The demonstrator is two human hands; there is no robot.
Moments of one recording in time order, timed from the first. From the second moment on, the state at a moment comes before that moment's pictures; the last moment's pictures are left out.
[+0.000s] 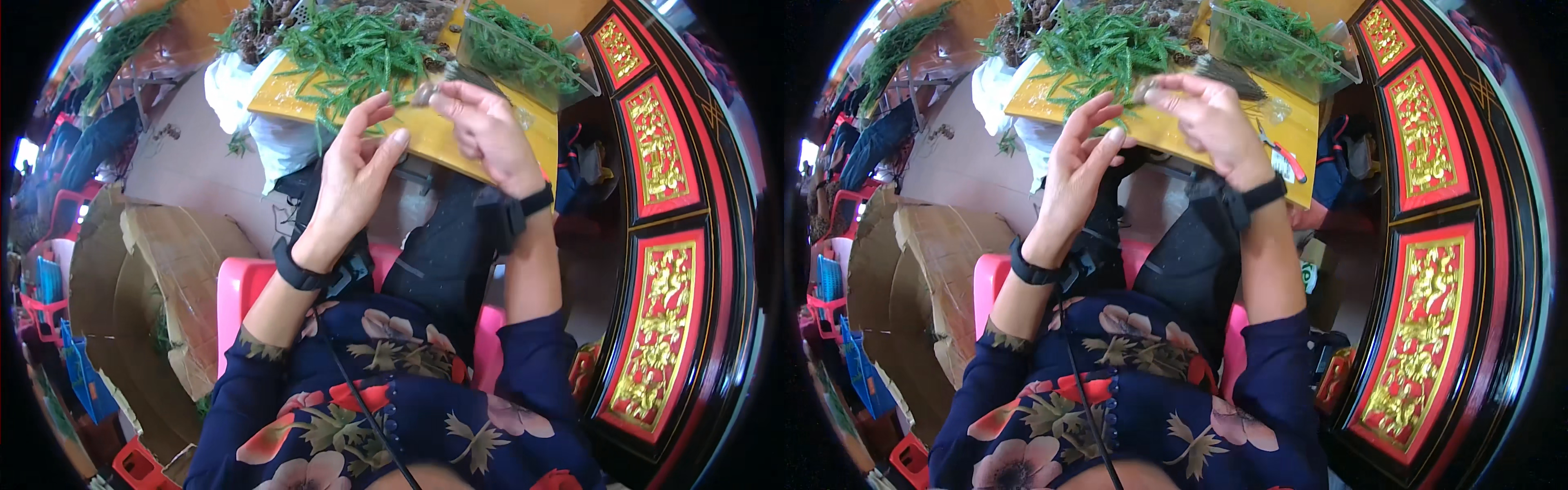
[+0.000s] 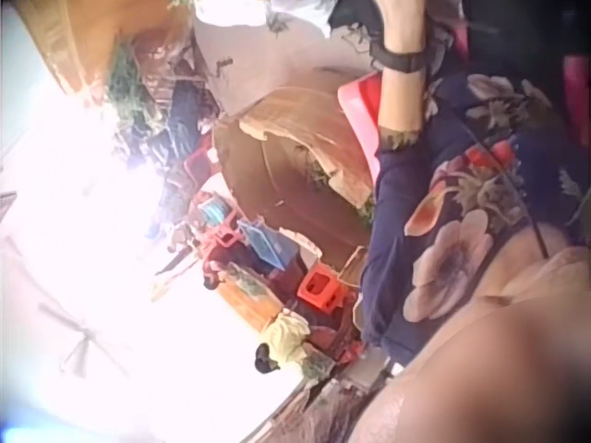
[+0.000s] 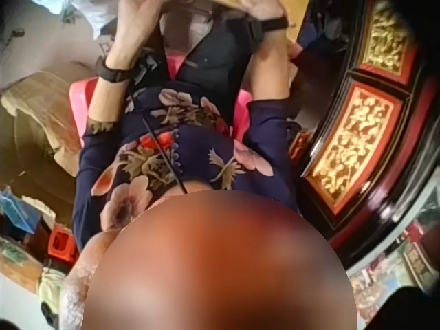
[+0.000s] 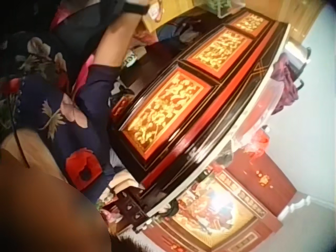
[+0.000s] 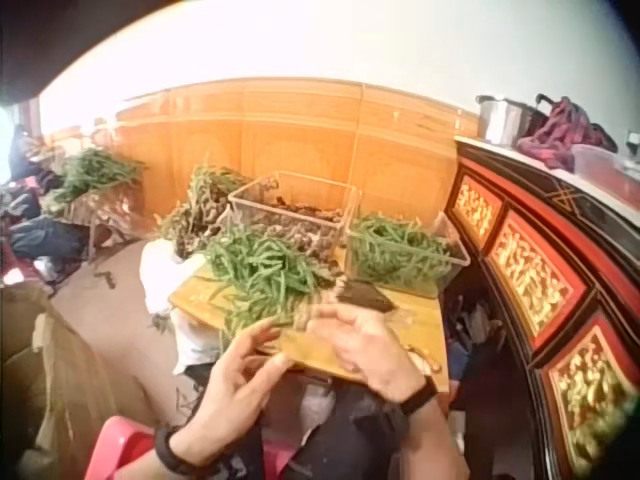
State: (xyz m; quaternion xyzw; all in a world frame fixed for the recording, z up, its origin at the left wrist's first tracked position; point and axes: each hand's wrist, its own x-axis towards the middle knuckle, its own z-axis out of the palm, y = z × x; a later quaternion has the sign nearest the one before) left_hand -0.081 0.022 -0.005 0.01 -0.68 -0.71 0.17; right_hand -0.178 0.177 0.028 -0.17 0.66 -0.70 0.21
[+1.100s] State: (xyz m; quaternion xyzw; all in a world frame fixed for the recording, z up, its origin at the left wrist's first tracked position) left_hand -0.042 0.029 -0.013 0.00 -0.40 -0.91 -0.06; right_hand -0.063 0.185 -0.009 -0.27 0.77 -0.52 -0.25
